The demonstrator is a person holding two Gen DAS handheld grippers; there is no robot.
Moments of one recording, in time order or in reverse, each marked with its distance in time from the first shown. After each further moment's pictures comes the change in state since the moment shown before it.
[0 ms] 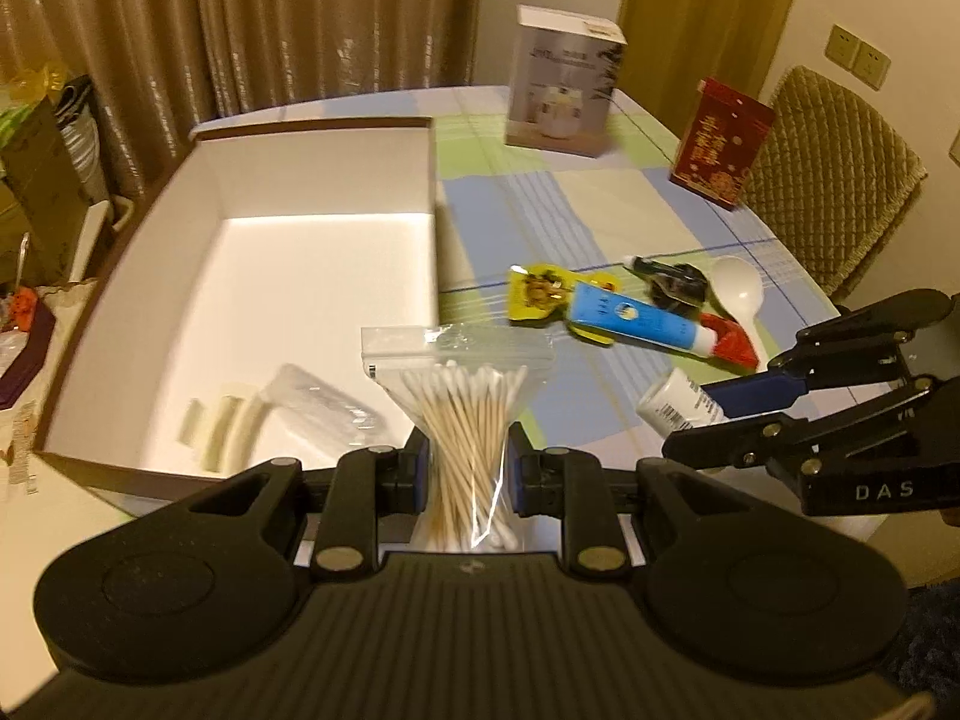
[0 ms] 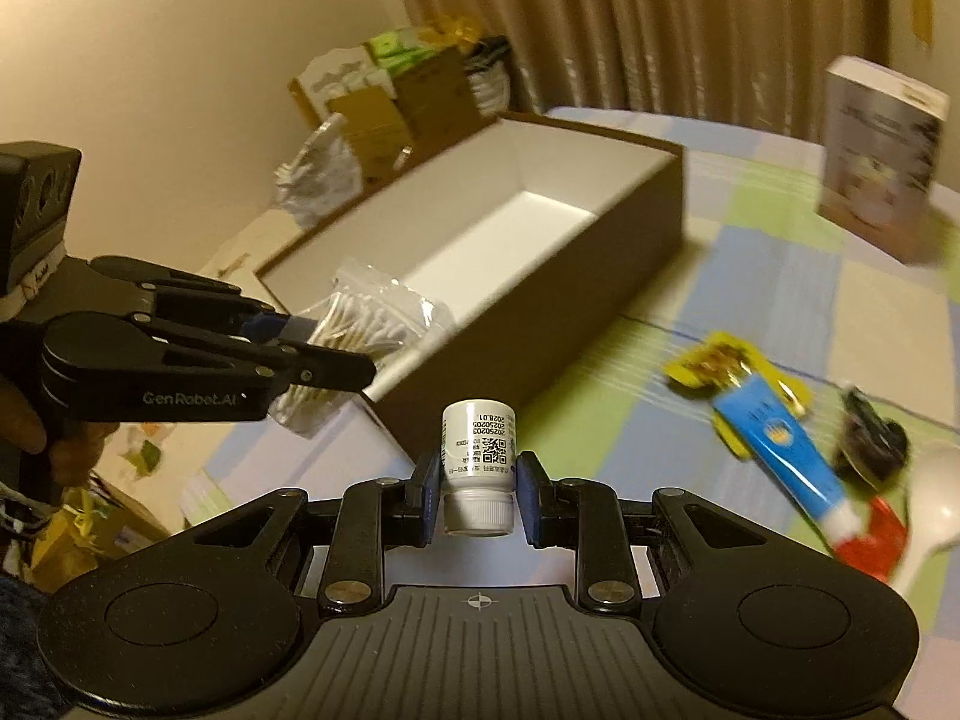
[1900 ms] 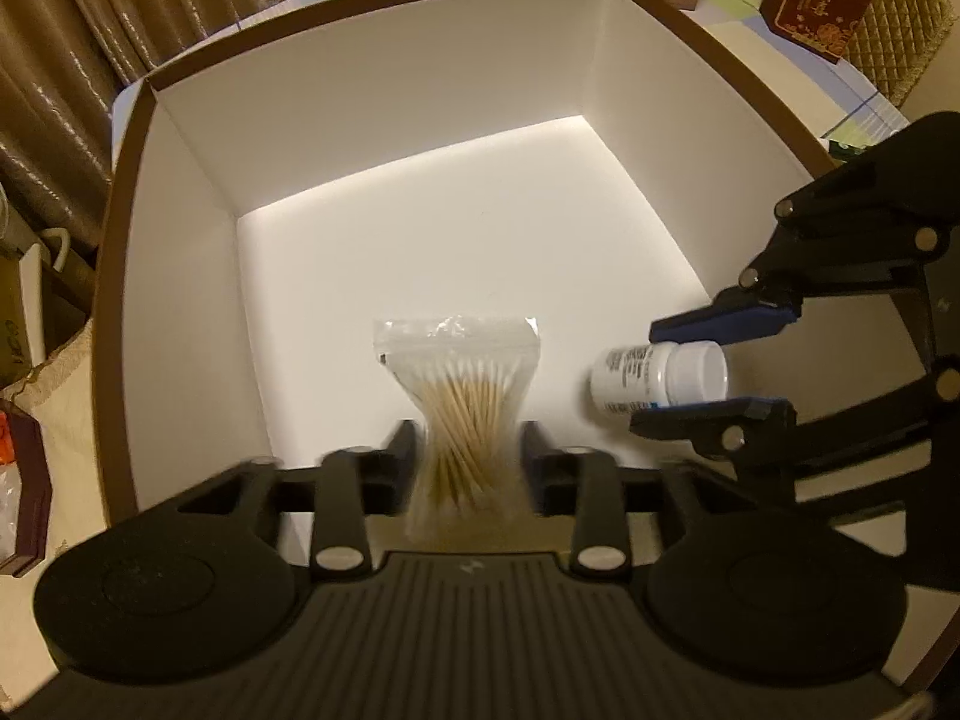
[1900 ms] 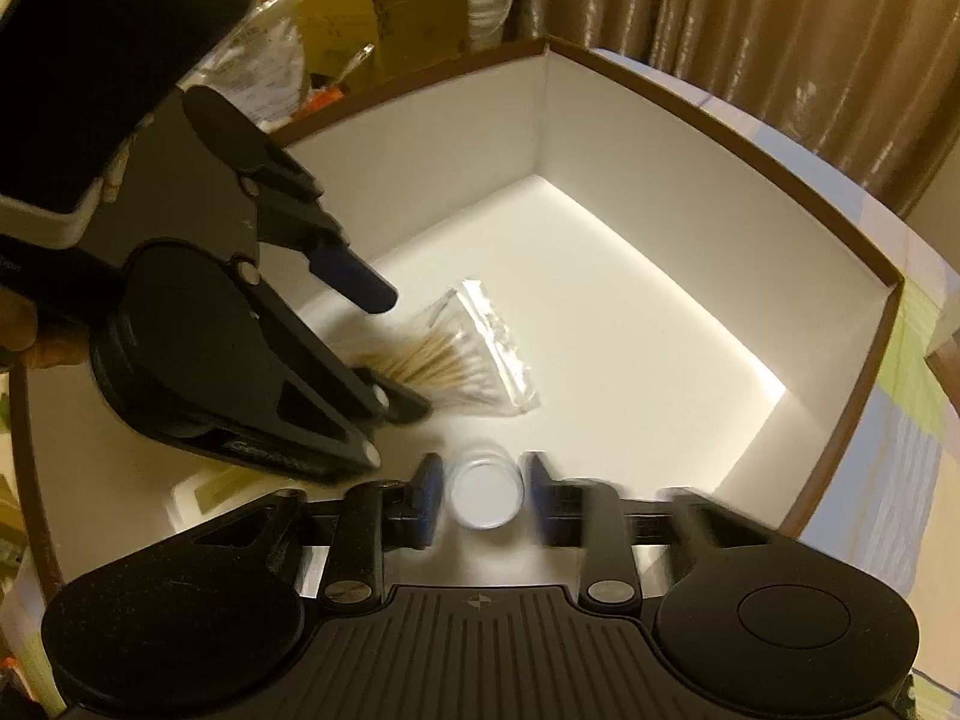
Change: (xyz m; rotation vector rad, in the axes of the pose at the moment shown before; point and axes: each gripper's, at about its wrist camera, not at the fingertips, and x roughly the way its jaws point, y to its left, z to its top) left arm 0.181 0.162 0.077 0.306 0.273 -0.059; right arm 0.252 -0.003 0.124 -0.180 0.196 -0.223
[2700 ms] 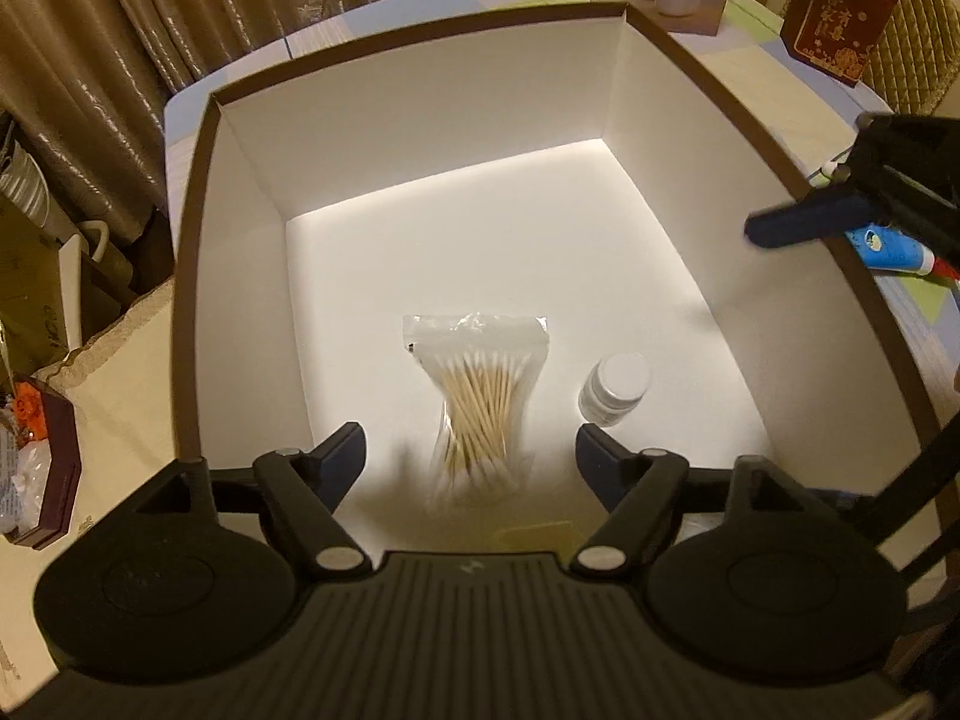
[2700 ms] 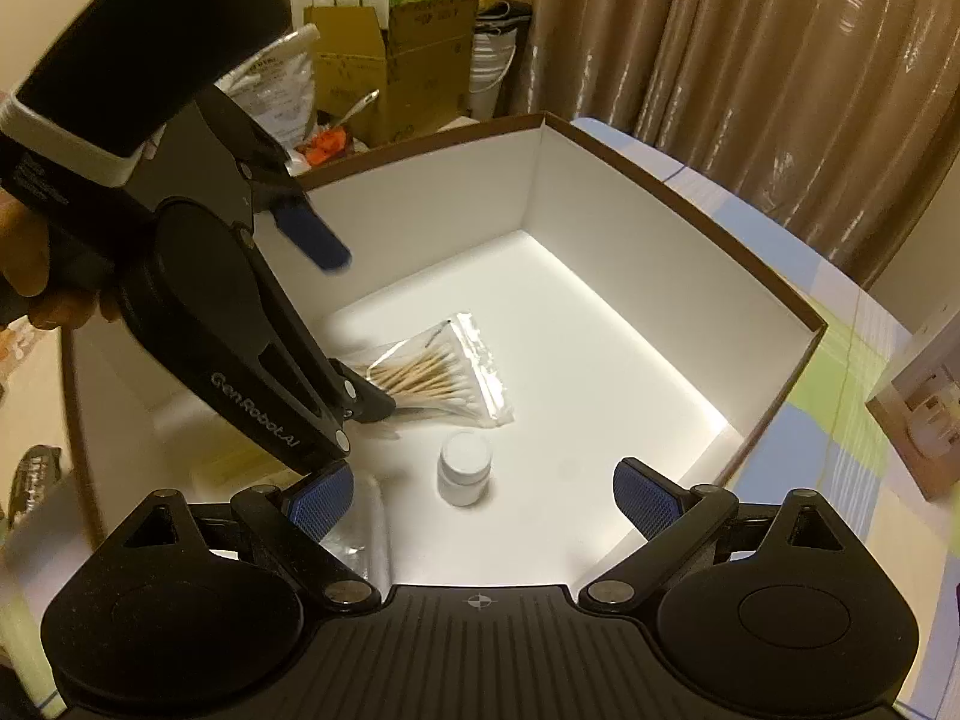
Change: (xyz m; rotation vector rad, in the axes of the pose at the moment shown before) left arm -0.031 -0.007 -0.007 -0.047 -0.028 0.073; right arm -0.046 0.019 -0.021 -0.072 -0.104 -0.064
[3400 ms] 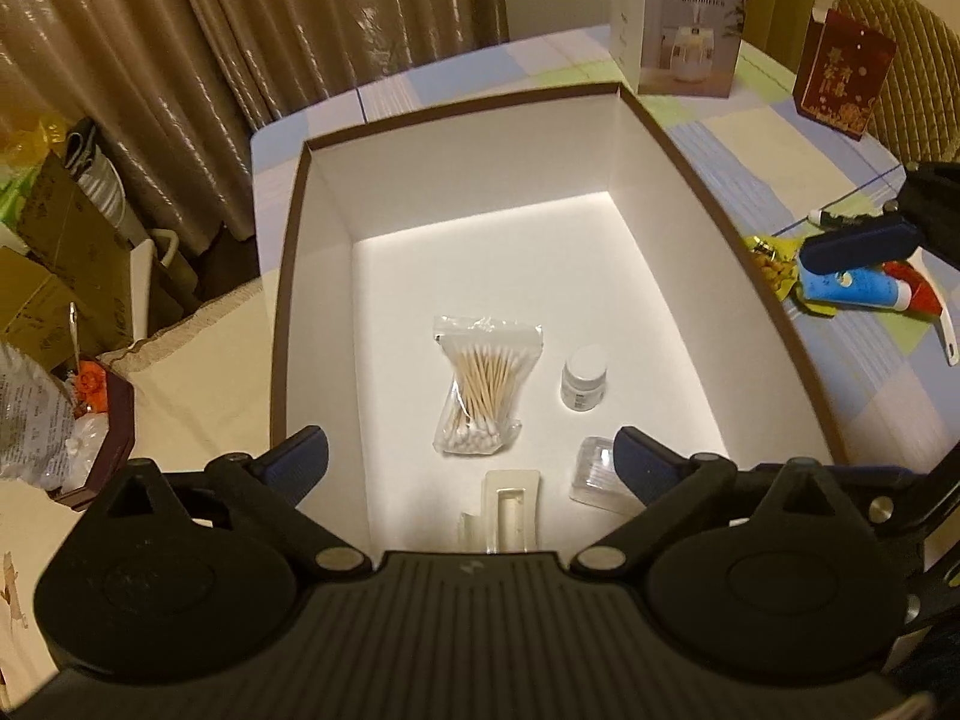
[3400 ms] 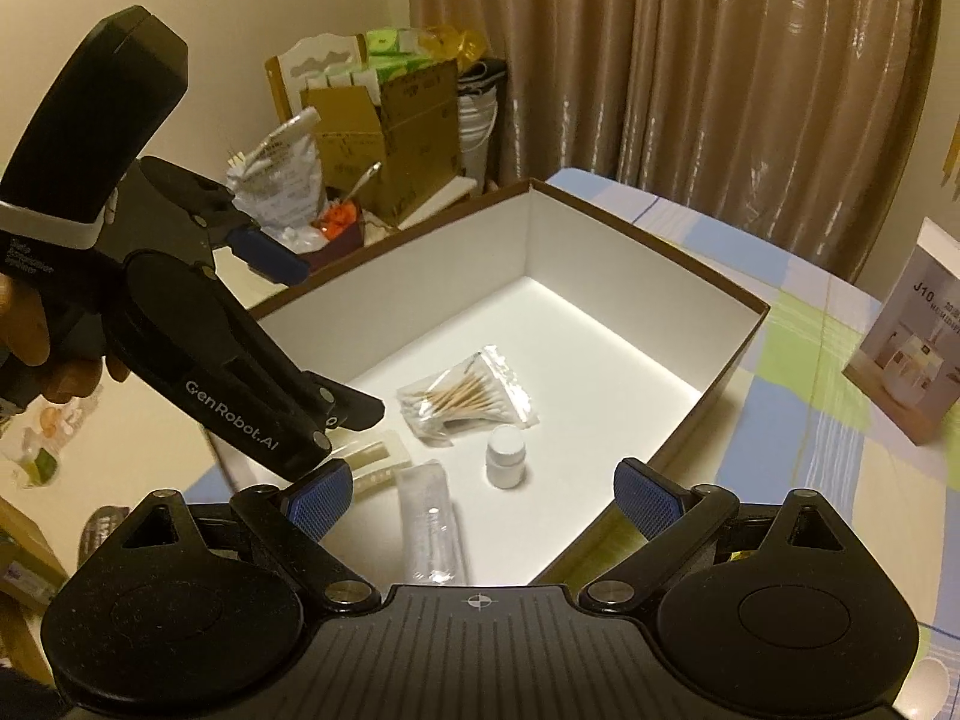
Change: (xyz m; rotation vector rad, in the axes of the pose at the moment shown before) left arm -0.077 -0.027 -0.029 -0.079 -0.102 0.107; right arm -0.089 0.012 -0.021 0.116 -0.119 0.044
